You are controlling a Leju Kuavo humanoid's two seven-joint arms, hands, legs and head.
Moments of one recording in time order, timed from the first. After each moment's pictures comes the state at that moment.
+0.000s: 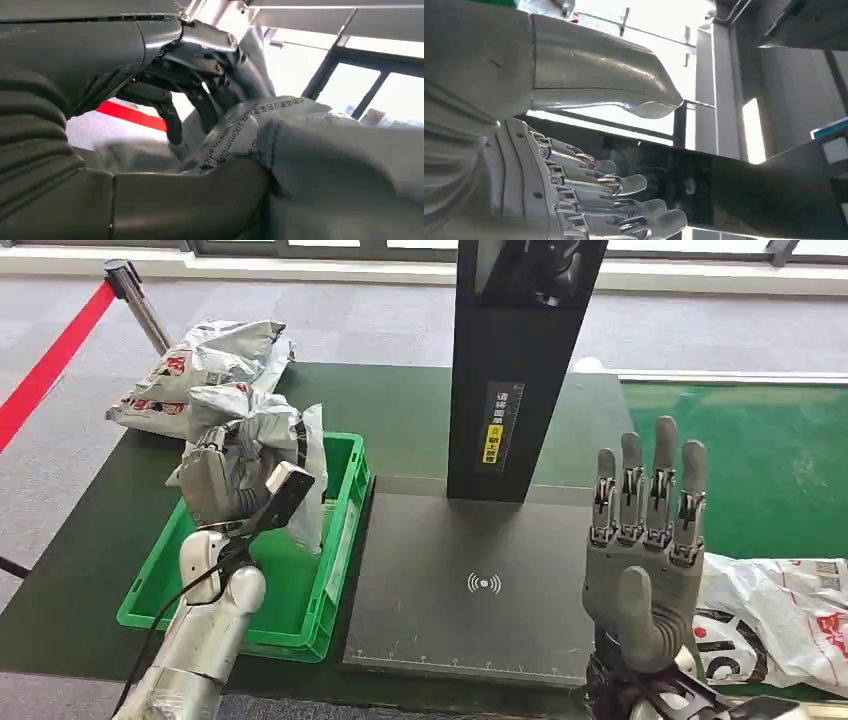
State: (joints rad) left arm -0.39 -0.08 -0.05 -1.20 -1.09 0.59 -0.02; right arm -0.01 0.05 0.33 -2.03 0.10 -0.04 -0.56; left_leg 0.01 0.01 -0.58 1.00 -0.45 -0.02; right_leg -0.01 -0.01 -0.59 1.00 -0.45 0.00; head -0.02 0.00
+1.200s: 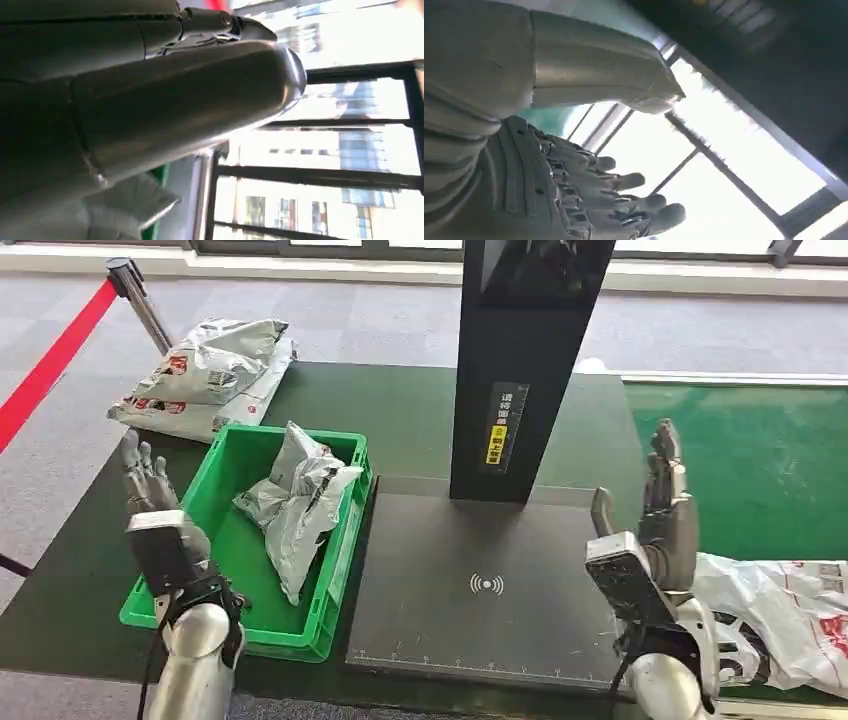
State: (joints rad) left arm -0.12 -0.17 -0.01 -1.64 0.07 0.40 -0.42; right arm -0.07 -0.11 0.12 -1.78 0.72 -0.30 -0.11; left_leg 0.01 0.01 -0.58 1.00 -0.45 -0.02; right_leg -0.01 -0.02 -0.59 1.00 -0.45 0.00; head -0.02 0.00
